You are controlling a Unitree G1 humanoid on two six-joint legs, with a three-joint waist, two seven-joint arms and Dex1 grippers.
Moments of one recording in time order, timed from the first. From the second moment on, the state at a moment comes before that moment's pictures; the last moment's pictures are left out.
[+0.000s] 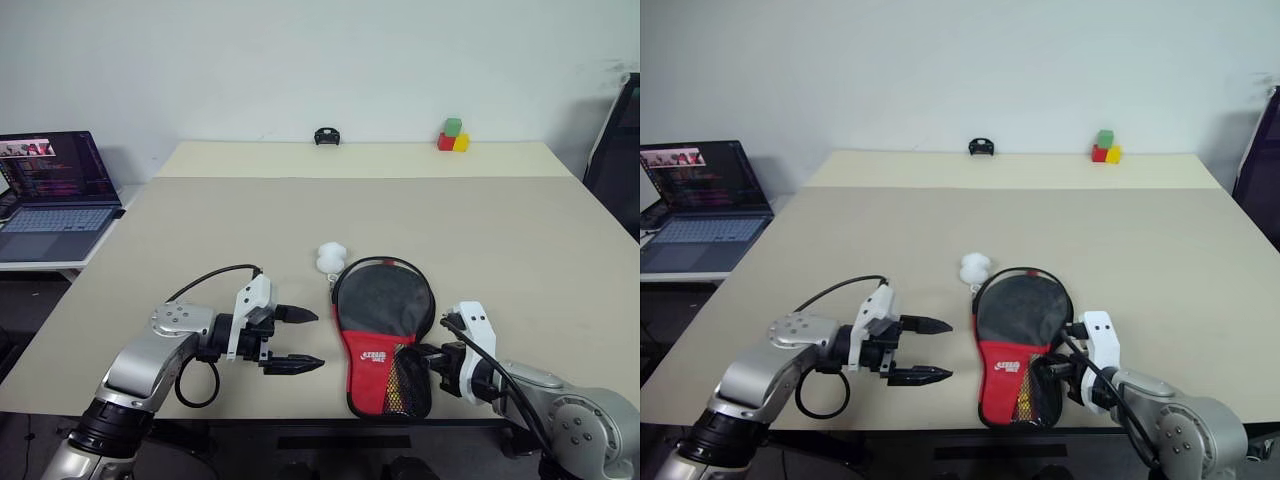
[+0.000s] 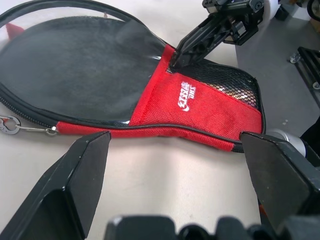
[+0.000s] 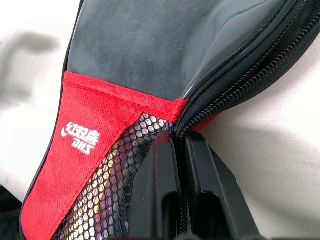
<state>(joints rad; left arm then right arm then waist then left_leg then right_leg) -0.31 0.71 -0.11 -0.16 -0.43 0.47 -1.26 -0.14 -0.16 -0.28 -0.74 0.65 1.60 0.17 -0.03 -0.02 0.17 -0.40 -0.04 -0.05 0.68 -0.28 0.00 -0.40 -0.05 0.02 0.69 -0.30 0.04</state>
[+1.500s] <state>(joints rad) -0.44 0.56 -0.05 0.04 -0.36 0.40 -0.95 -0.37 -0.42 -0.05 -0.55 0.60 1.07 0.46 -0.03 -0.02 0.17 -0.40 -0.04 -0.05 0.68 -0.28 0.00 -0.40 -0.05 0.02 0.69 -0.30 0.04</state>
